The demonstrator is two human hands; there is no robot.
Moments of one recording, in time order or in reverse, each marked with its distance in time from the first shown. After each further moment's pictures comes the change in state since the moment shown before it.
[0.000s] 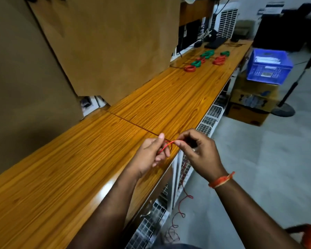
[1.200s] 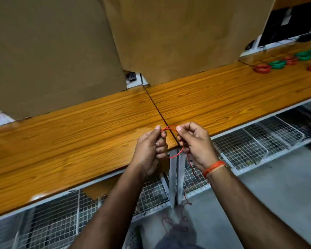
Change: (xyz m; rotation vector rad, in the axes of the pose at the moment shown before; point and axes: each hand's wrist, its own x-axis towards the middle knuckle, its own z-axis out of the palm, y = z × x) left_hand 0.030 0.016 0.153 -0.611 0.803 0.049; right_hand 0.061 0.075 -0.053 0.861 -0.519 0.472
